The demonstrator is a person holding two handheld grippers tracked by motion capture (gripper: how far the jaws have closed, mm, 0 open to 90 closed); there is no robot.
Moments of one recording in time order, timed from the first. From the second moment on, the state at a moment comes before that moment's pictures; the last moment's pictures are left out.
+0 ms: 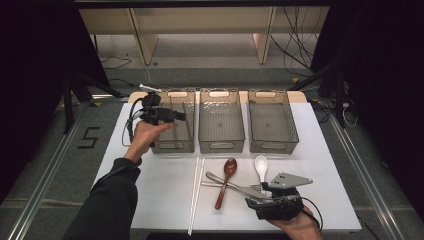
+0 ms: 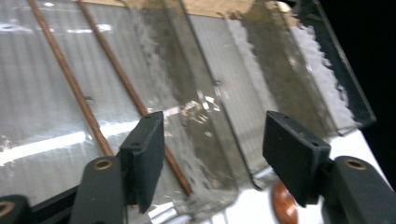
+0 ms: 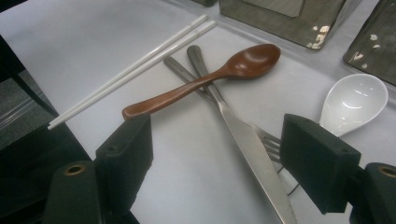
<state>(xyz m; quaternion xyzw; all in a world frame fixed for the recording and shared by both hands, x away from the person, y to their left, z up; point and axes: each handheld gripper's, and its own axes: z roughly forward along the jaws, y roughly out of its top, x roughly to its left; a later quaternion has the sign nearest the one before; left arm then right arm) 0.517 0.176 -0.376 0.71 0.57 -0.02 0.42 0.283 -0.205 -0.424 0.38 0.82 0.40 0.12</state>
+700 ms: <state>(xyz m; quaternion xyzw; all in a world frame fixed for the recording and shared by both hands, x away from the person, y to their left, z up) 0.415 0.155 -0.399 0.76 0.52 0.00 0.39 0.282 -0.207 -0.424 0.39 0.82 0.40 0.12</state>
